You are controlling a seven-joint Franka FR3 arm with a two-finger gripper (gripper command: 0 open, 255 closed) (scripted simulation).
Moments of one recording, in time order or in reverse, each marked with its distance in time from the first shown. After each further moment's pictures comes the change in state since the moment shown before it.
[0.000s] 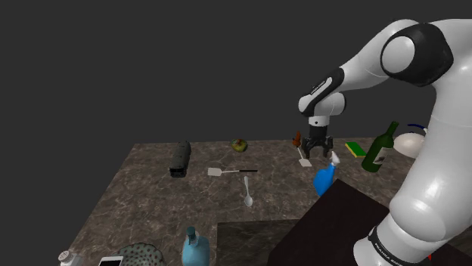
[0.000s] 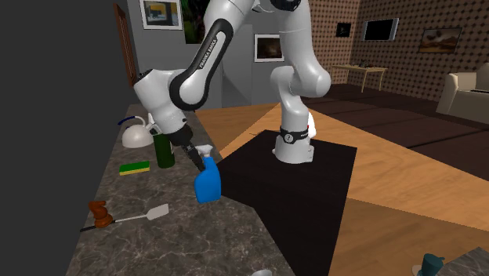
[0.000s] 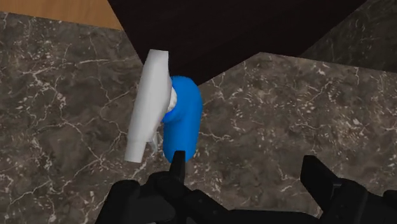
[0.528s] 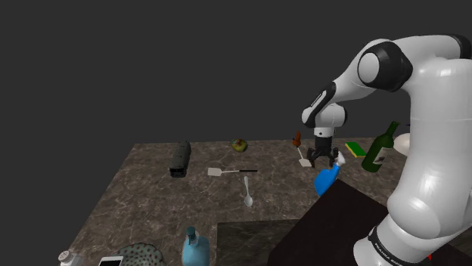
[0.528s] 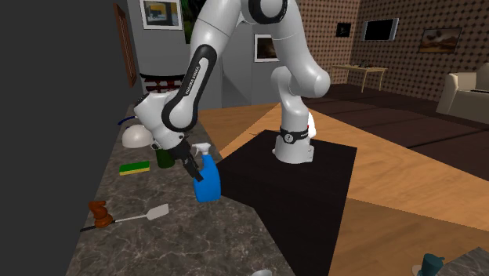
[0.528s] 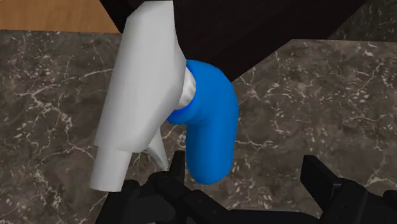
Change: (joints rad) arm -0.063 0.195 -0.024 0.059 0.046 0.060 -0.009
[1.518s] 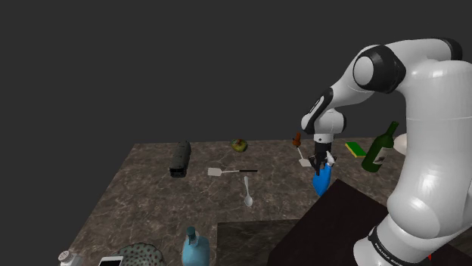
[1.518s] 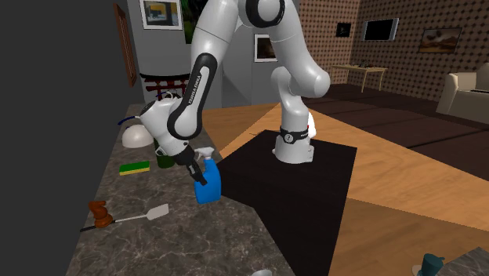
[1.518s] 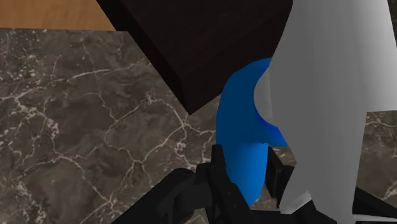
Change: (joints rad) arm -0.005 0.042 0.013 -0.030 0.022 0.071 -0.012
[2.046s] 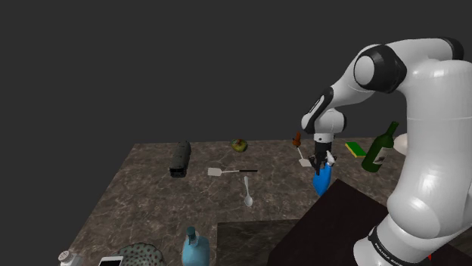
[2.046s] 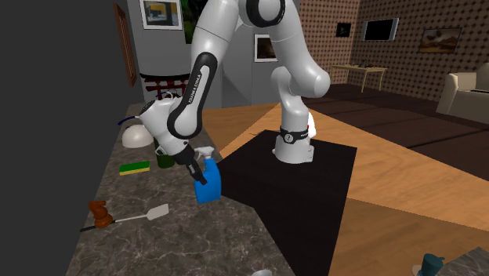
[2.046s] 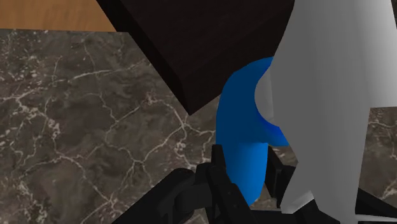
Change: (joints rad) arm 0.001 -0.007 -0.001 -0.002 -0.002 -0.005 0.001
